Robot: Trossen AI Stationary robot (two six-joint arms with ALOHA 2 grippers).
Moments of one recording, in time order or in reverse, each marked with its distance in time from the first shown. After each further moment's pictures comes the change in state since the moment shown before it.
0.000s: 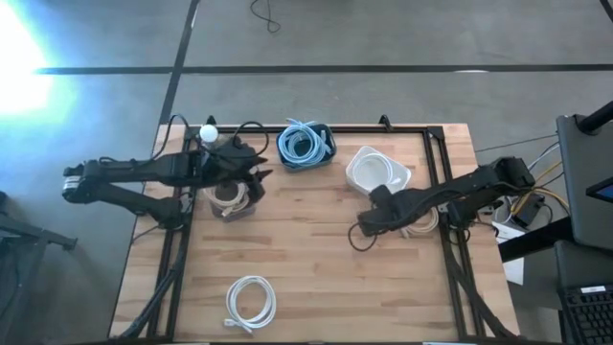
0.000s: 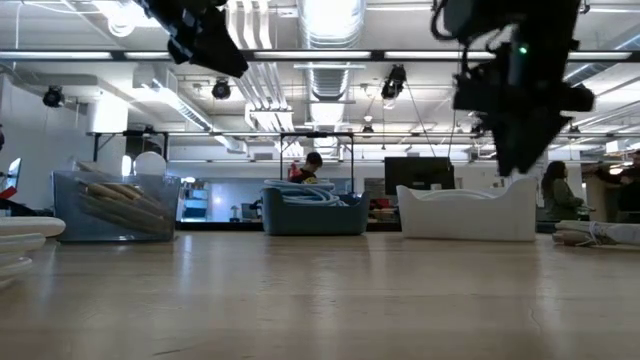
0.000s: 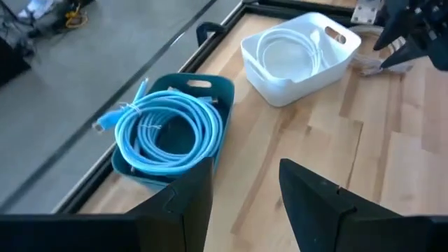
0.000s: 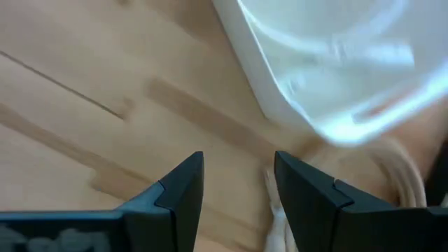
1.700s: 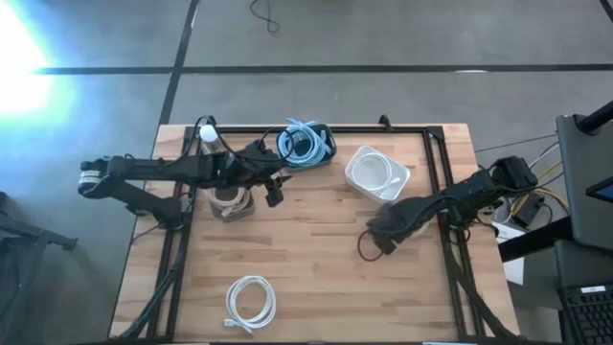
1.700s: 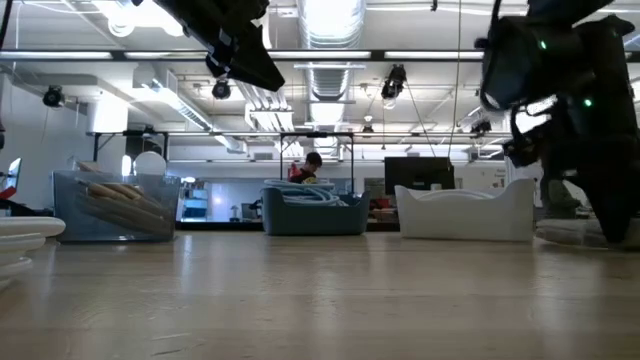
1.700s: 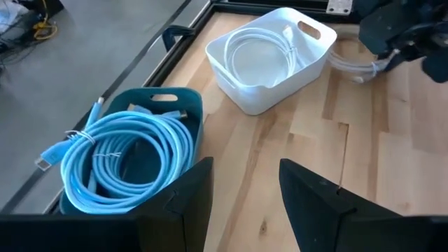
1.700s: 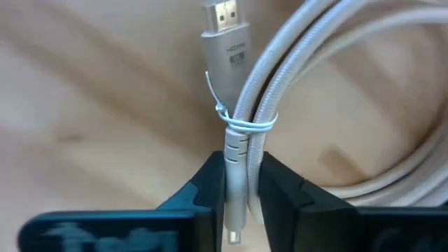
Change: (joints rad) left arm 0.001 0.195 0.036 0.162 0.075 0.080; right arm 0.029 -0.018 -0.260 0.173 -0.354 -0.171
